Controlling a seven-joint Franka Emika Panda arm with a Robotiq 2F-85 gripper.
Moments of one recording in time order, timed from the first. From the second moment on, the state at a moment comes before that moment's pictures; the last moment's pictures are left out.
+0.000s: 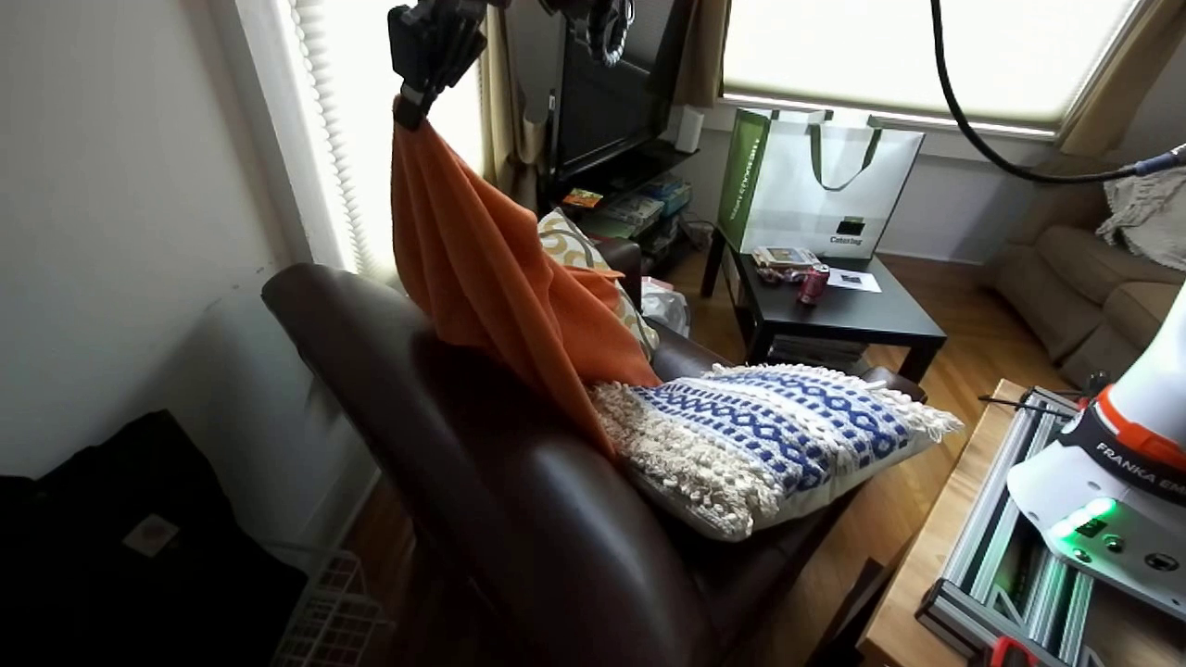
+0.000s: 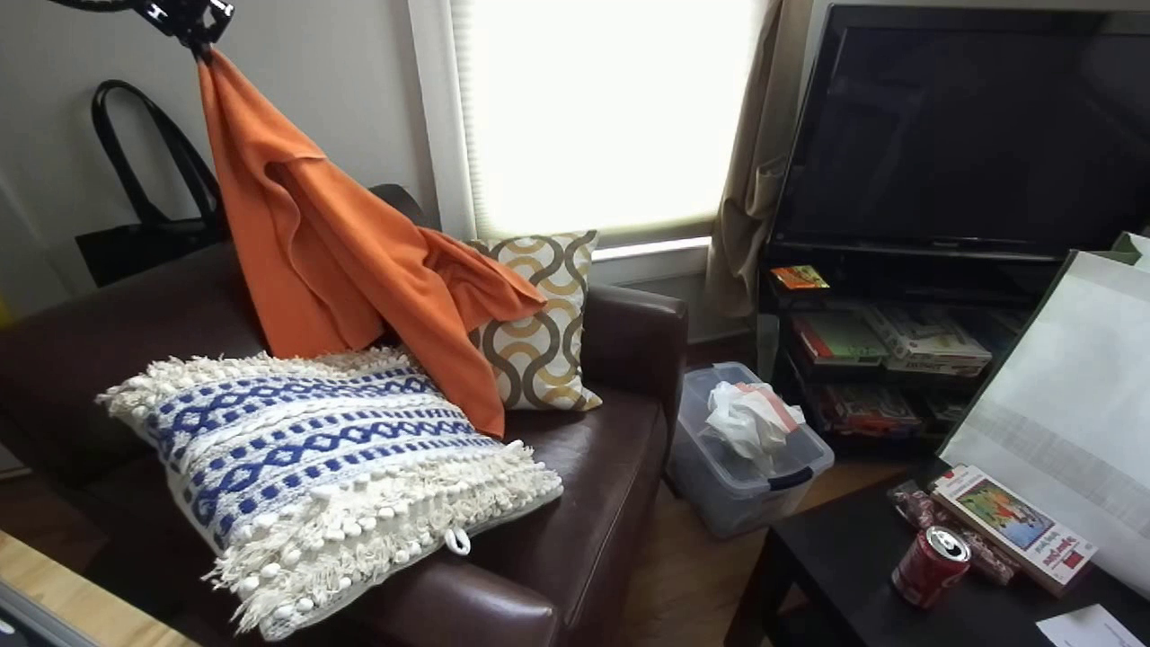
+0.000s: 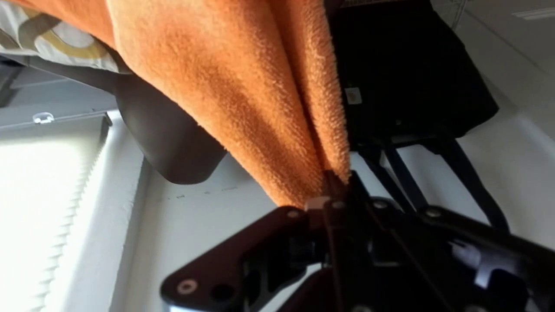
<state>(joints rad) 0.34 0.37 0.35 -1.49 -0.05 2.35 0.06</state>
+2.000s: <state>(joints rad) 0.63 0.70 0.33 -0.92 -0.22 2.42 -0.20</state>
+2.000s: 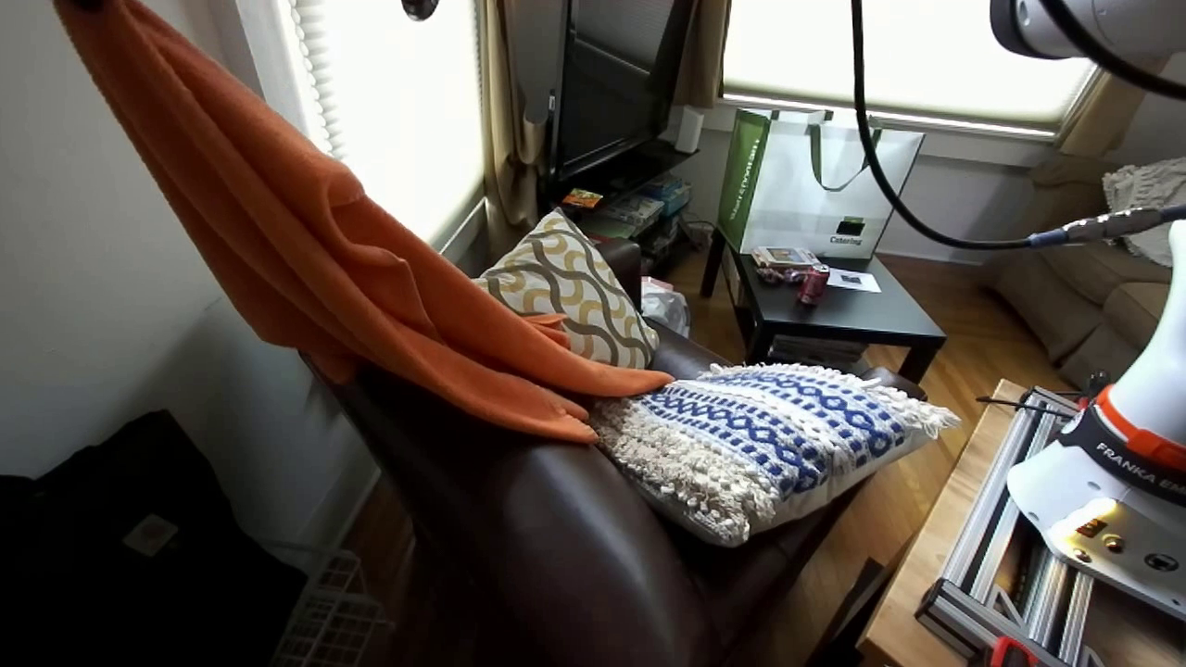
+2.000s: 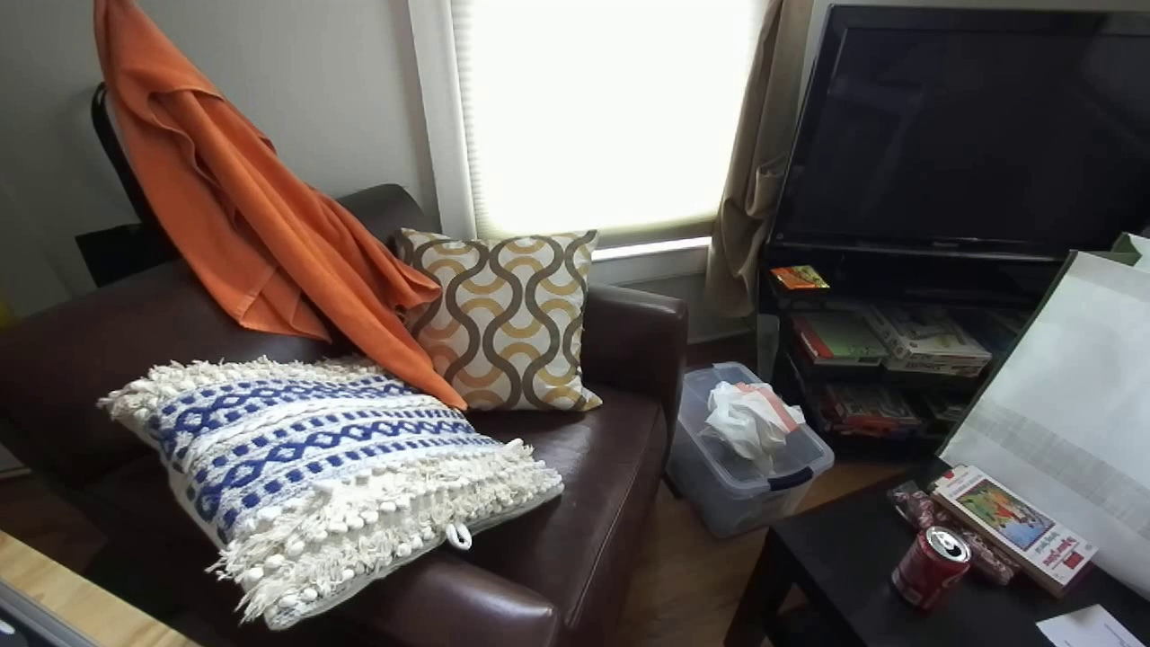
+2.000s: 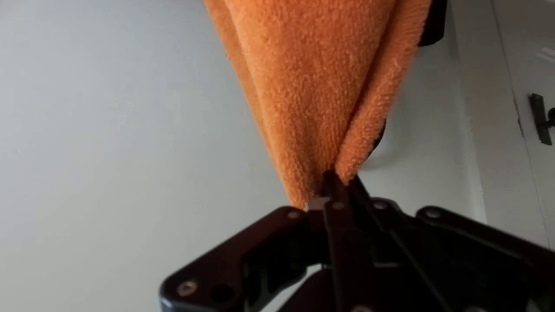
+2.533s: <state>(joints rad) 0.68 0.83 0.33 -0.77 -0.18 2.42 -0.34</state>
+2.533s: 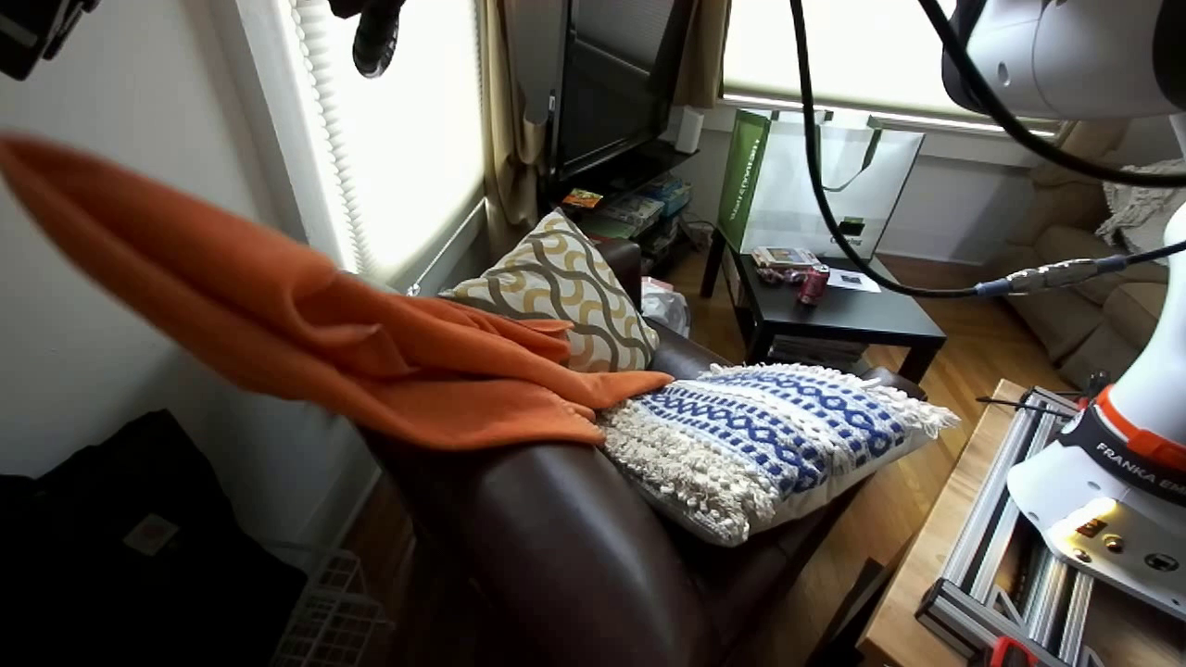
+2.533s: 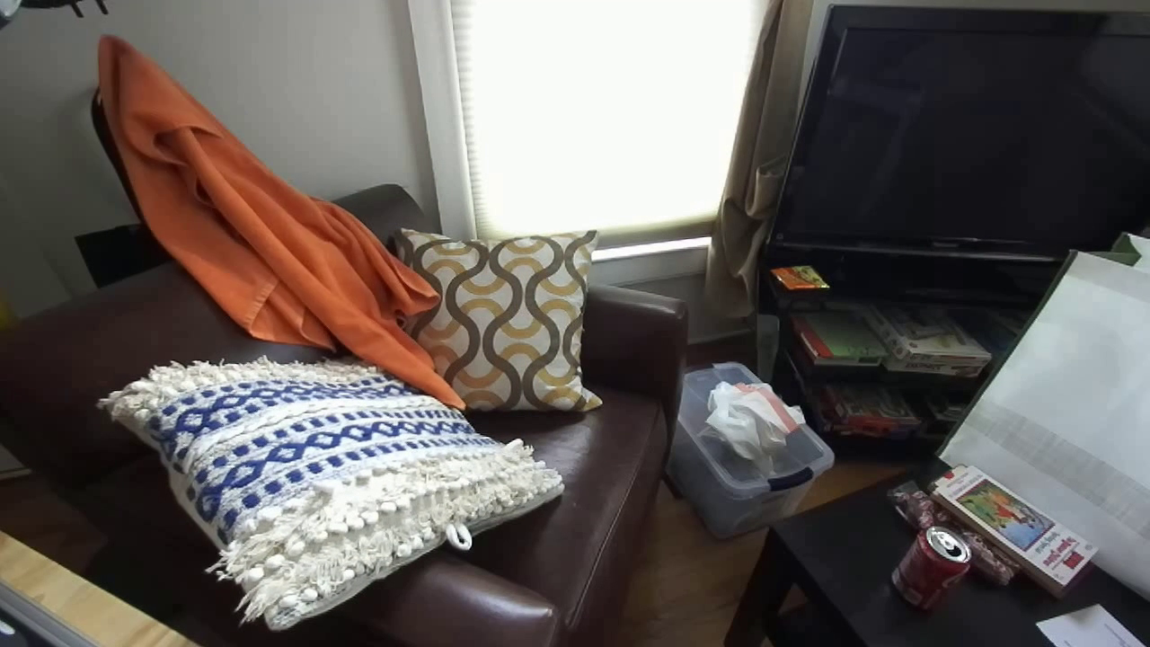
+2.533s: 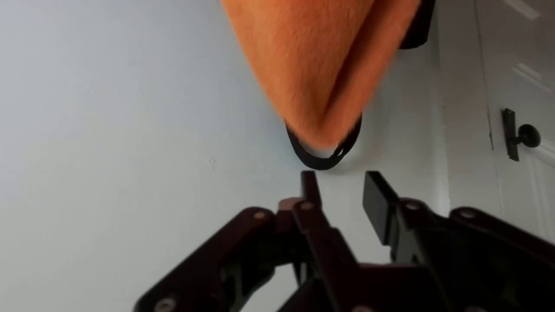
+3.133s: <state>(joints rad) 0.66 0.81 0.31 -0.64 -0.08 1.80 -0.28</state>
